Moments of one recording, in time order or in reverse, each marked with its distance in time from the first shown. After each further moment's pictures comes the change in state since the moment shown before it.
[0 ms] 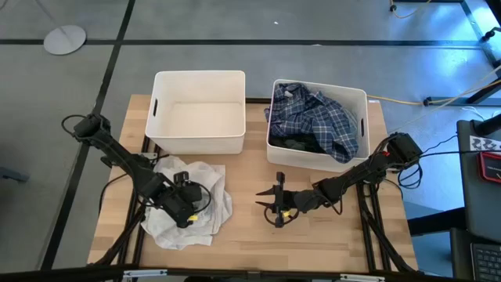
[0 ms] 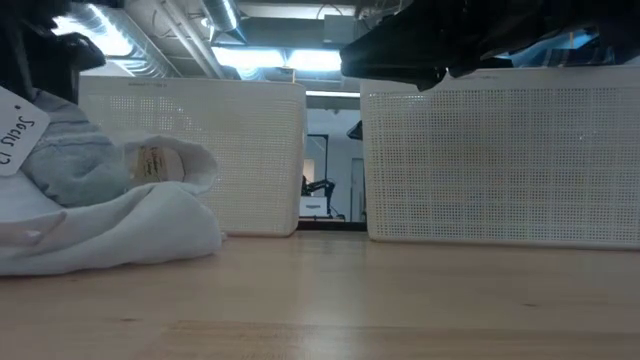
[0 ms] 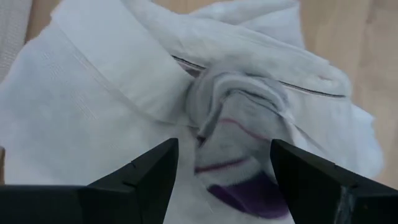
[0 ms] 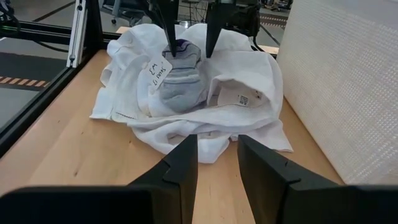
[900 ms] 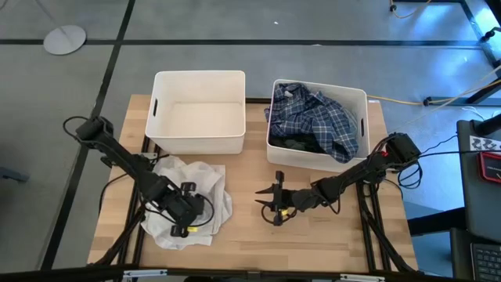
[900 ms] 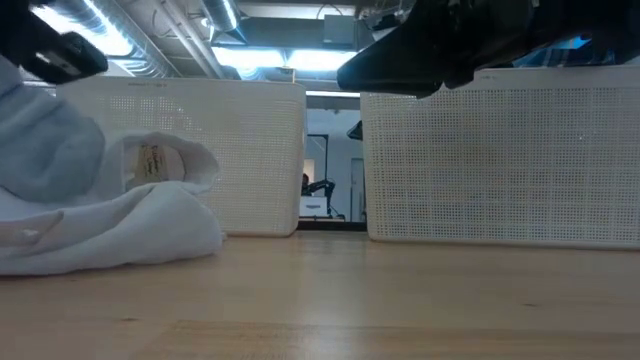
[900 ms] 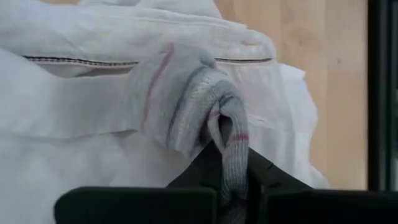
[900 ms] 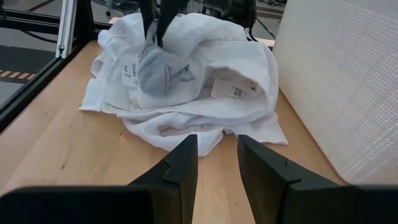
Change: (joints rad) left arm -0.001 0.057 0.015 0.103 0.225 0.215; right arm -0.013 0.015 0.000 -0.013 0.000 0.000
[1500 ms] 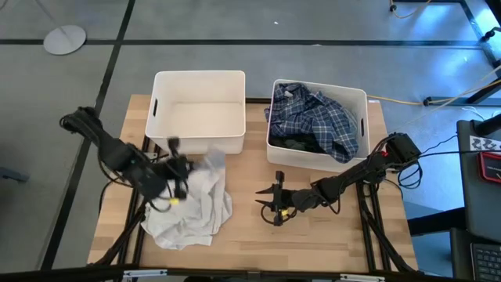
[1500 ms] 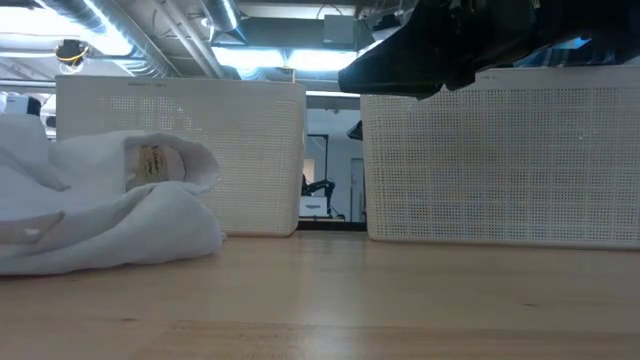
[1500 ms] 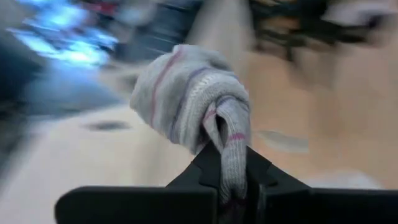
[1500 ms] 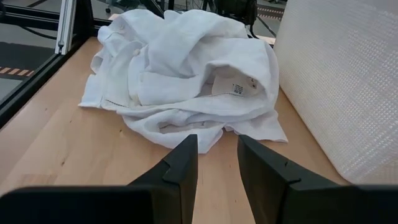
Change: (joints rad) left arm 0.019 -0.296 0.218 -0.102 -0.784 0.394; right arm 0.000 0.000 0.000 -0.012 -0.001 0.000
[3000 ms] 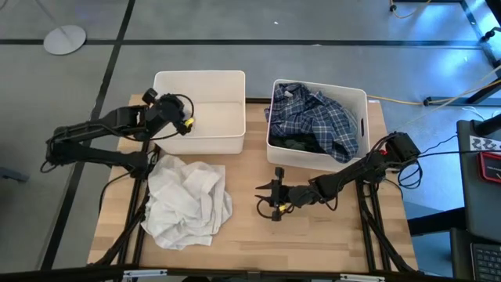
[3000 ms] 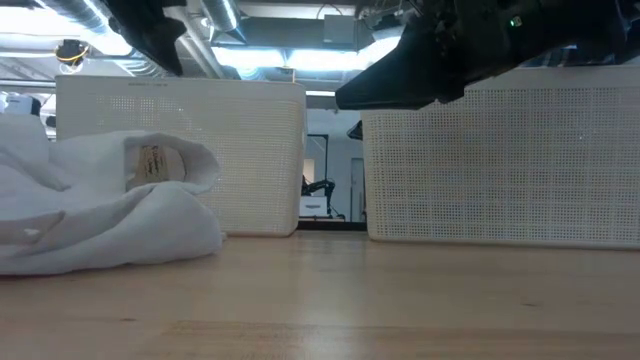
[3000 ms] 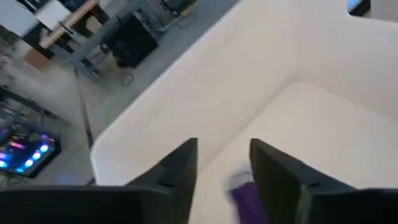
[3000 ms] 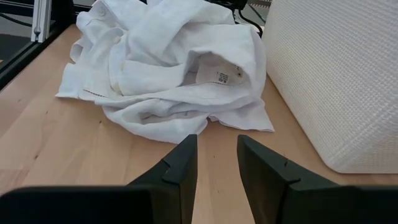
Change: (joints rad) left arm 0.889 -0.195 -0.142 -0.051 0.026 0.089; right arm -0.040 -0.001 0.000 -0.040 -0.009 0.005
